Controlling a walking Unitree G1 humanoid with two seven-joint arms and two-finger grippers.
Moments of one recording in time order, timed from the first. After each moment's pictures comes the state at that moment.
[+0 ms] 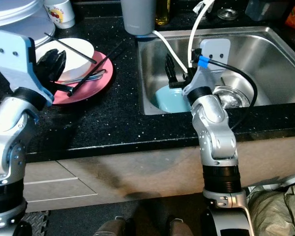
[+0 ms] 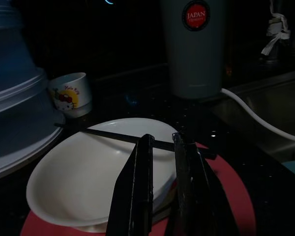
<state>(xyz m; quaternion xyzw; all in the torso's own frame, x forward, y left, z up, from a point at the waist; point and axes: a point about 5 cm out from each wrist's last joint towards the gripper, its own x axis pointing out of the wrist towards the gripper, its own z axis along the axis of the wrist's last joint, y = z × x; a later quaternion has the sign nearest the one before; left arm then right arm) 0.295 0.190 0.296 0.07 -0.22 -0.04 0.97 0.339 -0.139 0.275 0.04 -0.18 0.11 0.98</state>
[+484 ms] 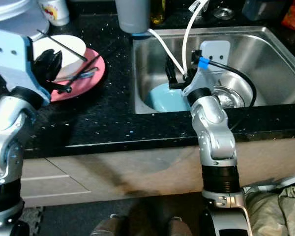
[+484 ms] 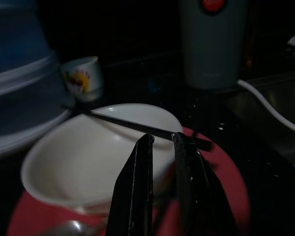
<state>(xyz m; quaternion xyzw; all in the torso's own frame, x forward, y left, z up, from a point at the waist) 0.296 0.201 0.295 0.06 -0.21 0.00 0.98 0.341 -0.136 0.273 0.04 -0.17 0.12 0.98</state>
